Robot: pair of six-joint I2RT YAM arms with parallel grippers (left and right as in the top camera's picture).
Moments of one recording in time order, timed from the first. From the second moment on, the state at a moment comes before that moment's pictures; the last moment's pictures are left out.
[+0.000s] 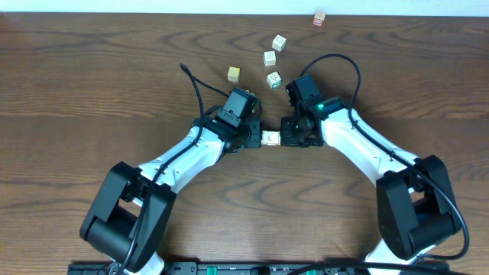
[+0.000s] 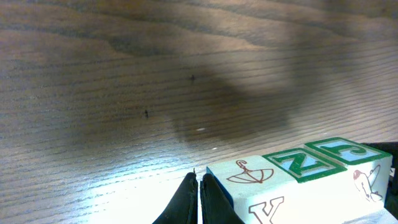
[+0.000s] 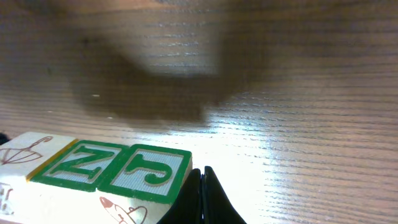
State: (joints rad) left arm -0.56 1.78 1.07 -0.34 0.16 -0.51; right arm 0.44 1.83 1.21 -0.70 -0.12 0.50
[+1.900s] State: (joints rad) left arm -0.56 1.61 1.07 -0.34 0.15 -0.51; right arm 0.44 1.66 1.23 -0.75 -0.08 0.50
